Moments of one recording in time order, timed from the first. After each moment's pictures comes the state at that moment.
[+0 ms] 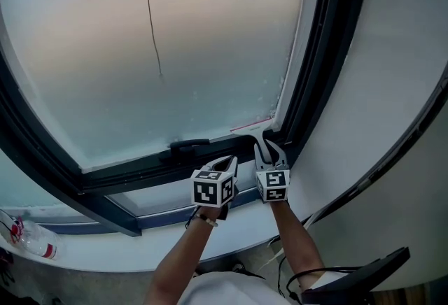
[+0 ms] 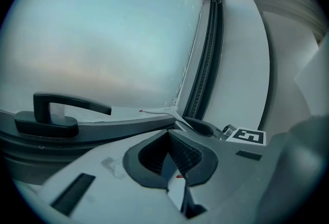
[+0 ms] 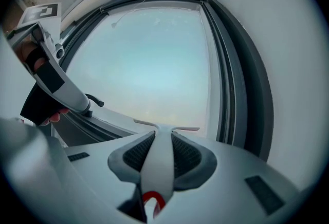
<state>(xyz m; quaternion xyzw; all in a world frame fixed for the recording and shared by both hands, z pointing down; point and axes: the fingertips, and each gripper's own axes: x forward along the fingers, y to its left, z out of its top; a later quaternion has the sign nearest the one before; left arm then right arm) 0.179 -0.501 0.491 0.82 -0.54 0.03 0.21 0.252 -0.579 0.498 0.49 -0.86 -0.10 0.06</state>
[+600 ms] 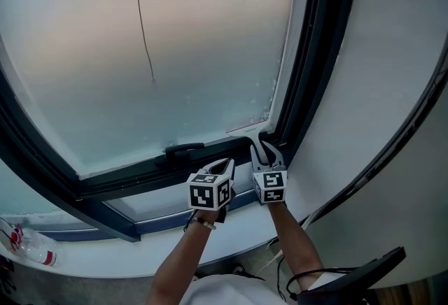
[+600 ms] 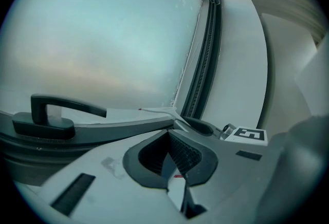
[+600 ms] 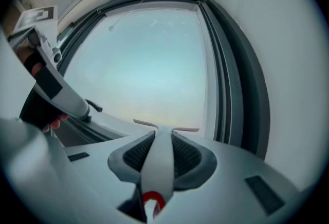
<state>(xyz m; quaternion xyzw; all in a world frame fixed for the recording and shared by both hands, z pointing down) 0.185 -0.500 0.485 0.82 -0.53 0.03 0.21 0.256 -0.577 0.489 0.49 -0.86 -0.10 0.05</state>
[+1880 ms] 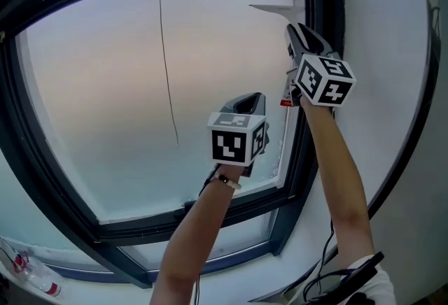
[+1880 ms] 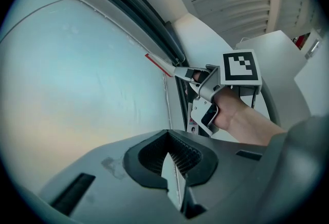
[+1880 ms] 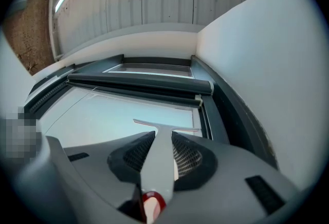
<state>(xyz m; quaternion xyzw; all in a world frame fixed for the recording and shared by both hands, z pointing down) 0.201 -0.549 0.100 0.84 -0.52 -0.07 -0.10 0.271 -0.576 -0.065 0.45 -0.82 -0.27 -0.24</state>
